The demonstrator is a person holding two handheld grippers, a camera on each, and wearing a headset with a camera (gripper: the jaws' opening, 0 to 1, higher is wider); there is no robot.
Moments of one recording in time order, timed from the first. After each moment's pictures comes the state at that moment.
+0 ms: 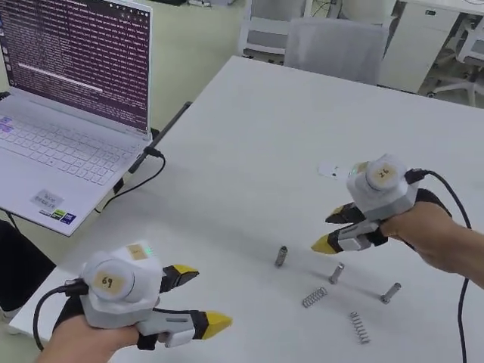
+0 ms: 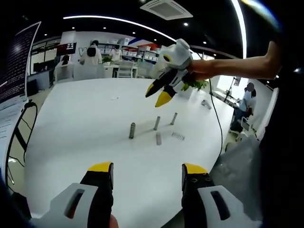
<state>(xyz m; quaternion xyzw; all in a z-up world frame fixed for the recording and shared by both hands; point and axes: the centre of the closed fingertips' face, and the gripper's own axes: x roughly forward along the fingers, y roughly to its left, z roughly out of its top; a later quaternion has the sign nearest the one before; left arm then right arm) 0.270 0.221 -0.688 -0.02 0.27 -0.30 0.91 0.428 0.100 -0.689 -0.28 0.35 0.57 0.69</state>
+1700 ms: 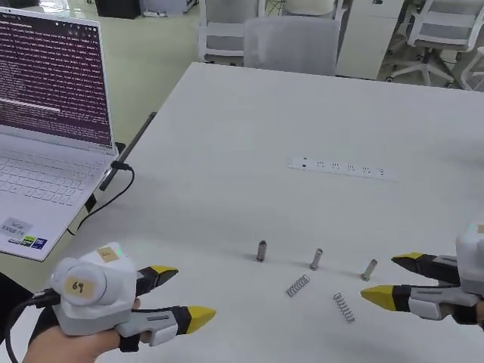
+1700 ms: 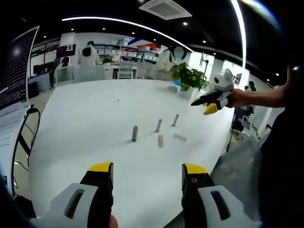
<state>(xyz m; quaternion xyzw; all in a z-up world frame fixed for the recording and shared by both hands) 0.278 0.229 -0.674 -0.01 0.27 -0.30 0.91 0.349 -0.031 -0.669 -0.08 0.33 0.46 0.82</state>
